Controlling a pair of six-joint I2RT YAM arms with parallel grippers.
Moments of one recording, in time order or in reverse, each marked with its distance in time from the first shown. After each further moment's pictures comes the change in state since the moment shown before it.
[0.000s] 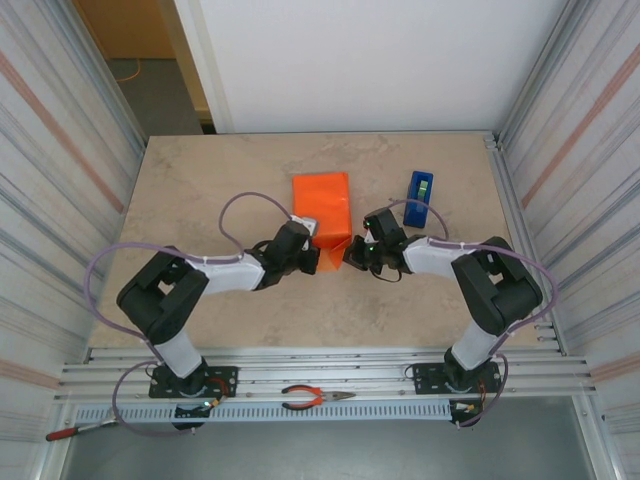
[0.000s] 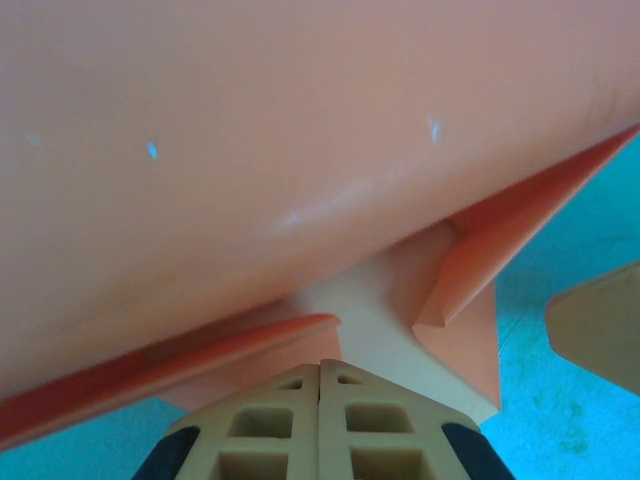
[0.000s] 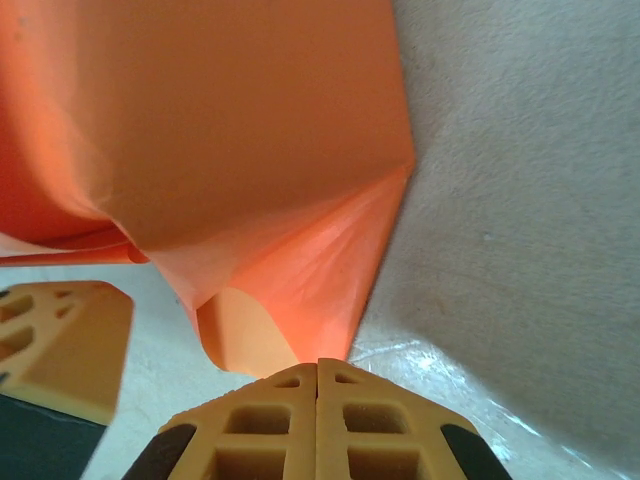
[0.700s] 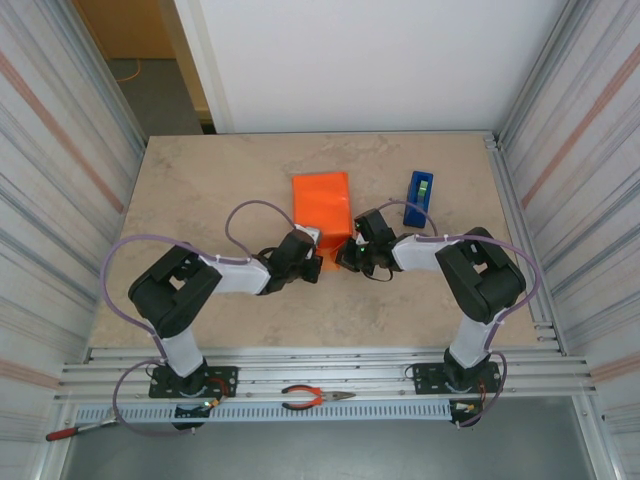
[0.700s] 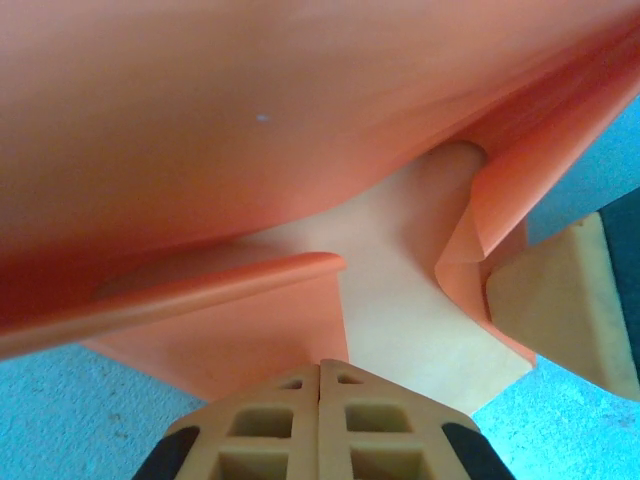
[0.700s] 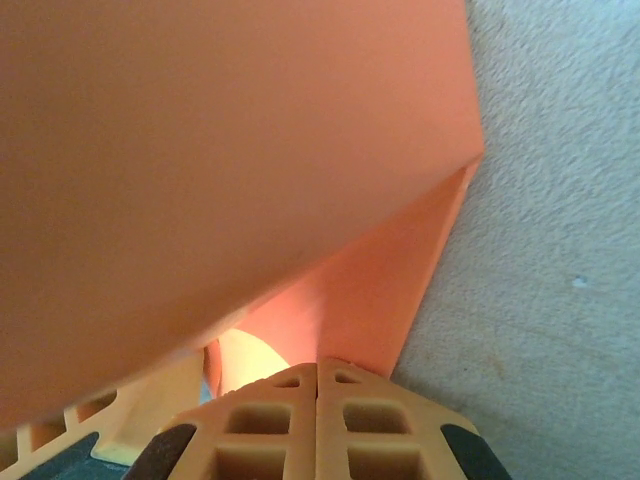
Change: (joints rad) left arm -0.022 0.058 -0.025 0.042 0.005 -0.016; right arm 0.033 0.098 0.046 0.028 0.000 0.024
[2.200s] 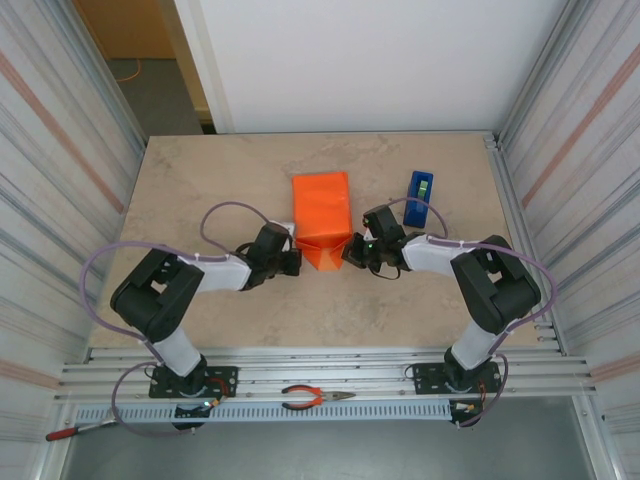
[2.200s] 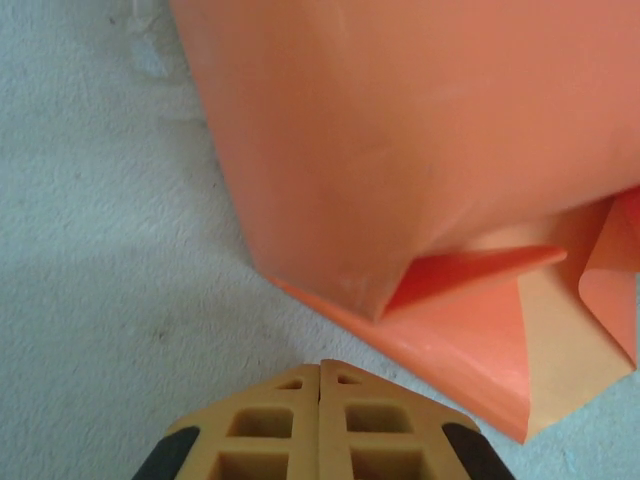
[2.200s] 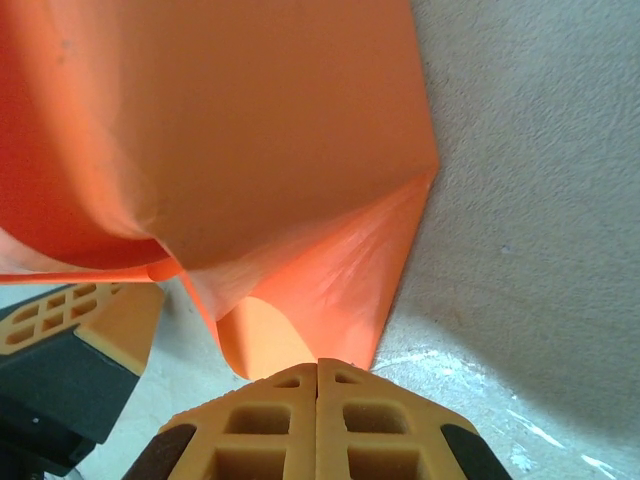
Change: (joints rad) left arm 0.156 -0.077 -0.069 -0.015 0.105 -0.041; right arm -0.039 -0.097 -0.024 -0.049 -0.003 -0.004
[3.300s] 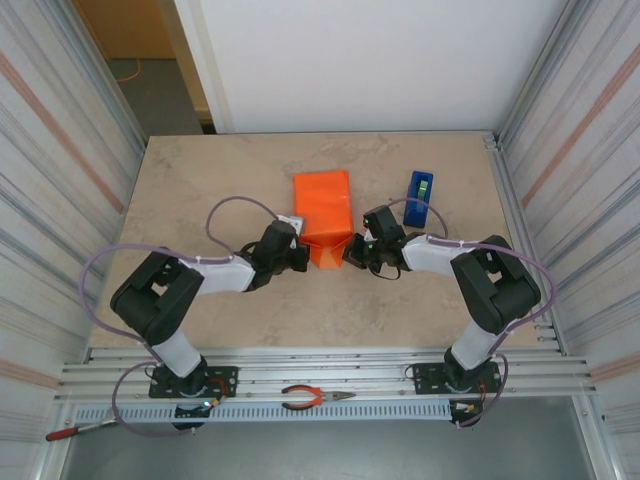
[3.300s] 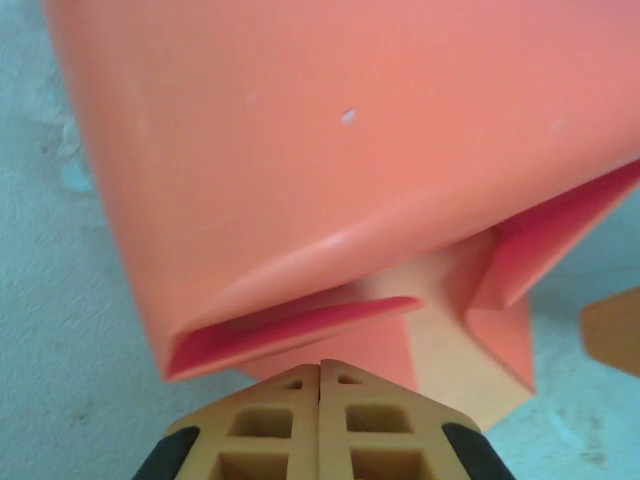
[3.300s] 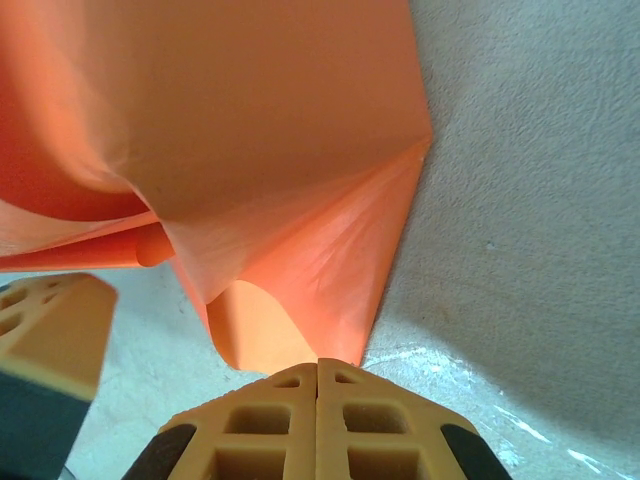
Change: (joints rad) left arm -0.057 -0.025 0.020 0.066 -0.043 0.020; right arm 0.002 0.000 0.000 -0.011 0.008 0.000
